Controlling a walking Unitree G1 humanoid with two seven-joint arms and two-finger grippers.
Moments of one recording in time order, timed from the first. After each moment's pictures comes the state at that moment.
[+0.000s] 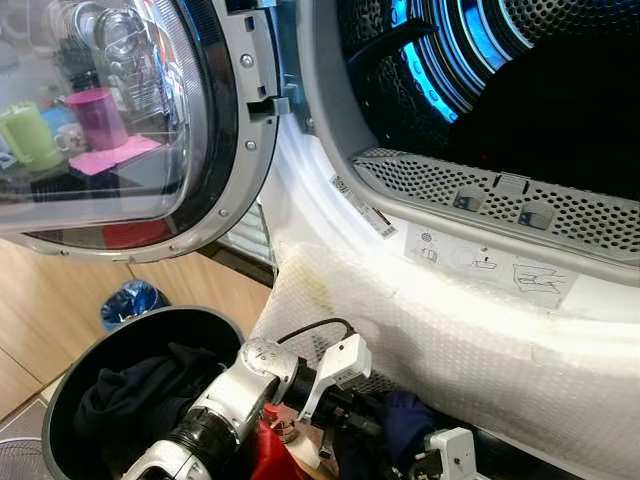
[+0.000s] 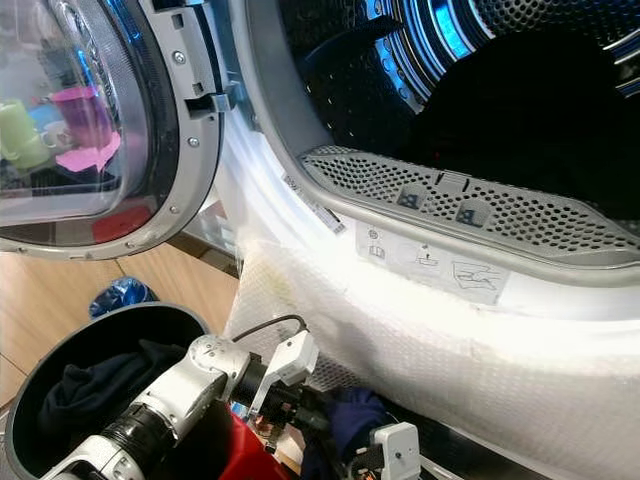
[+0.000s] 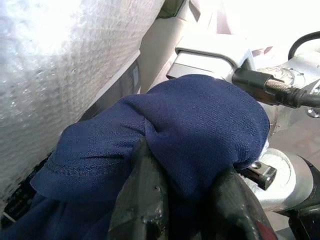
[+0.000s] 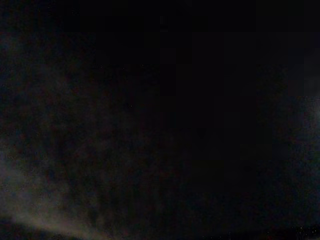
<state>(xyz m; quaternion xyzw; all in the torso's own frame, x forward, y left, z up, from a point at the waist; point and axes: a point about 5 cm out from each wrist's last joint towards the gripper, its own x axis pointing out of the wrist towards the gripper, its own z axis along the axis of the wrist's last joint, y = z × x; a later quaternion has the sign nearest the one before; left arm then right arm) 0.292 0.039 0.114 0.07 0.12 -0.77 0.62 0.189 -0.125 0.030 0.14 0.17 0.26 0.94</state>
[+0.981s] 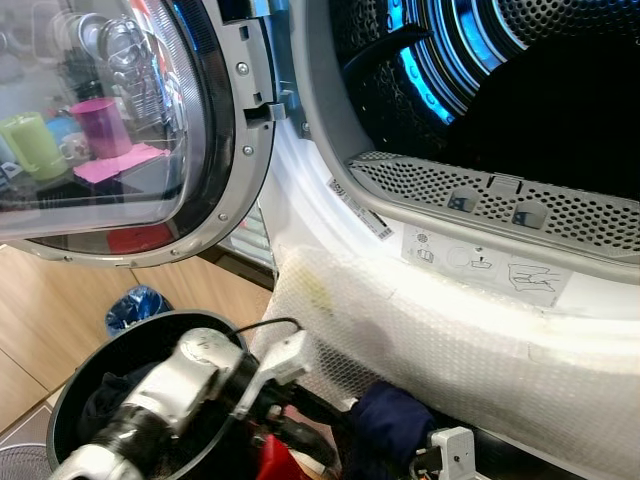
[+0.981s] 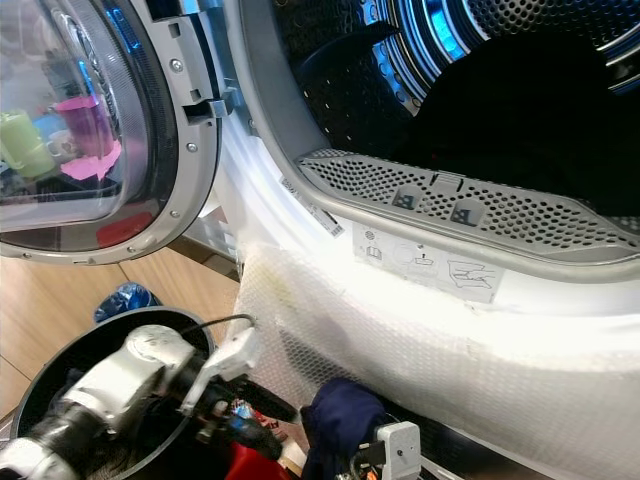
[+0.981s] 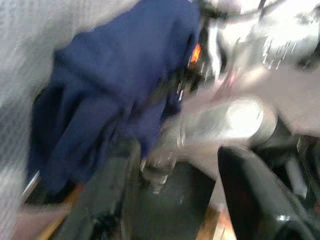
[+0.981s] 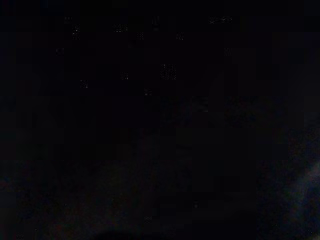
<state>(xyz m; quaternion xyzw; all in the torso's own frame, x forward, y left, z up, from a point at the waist) 0.287 0.127 0.122 0.11 0.20 -0.74 0.63 0.191 -0.133 0.021 0.15 0.16 0.23 0.95</state>
